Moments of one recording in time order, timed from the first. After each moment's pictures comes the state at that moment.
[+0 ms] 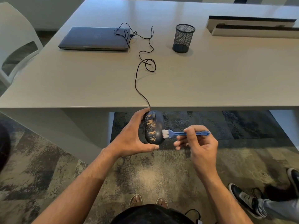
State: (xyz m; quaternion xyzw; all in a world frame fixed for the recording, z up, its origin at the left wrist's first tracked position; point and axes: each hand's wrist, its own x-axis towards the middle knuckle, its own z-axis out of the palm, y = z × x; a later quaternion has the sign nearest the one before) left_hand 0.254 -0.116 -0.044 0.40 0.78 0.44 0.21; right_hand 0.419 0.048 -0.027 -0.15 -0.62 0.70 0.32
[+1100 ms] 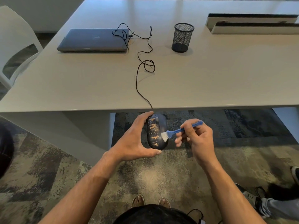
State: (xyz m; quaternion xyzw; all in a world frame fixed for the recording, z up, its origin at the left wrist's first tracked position) left_hand 0.259 -0.111 -0.045 0.43 0.77 0.43 0.21; right_hand 0.394 0.075 -0.032 -0.13 -0.60 0.74 0.25
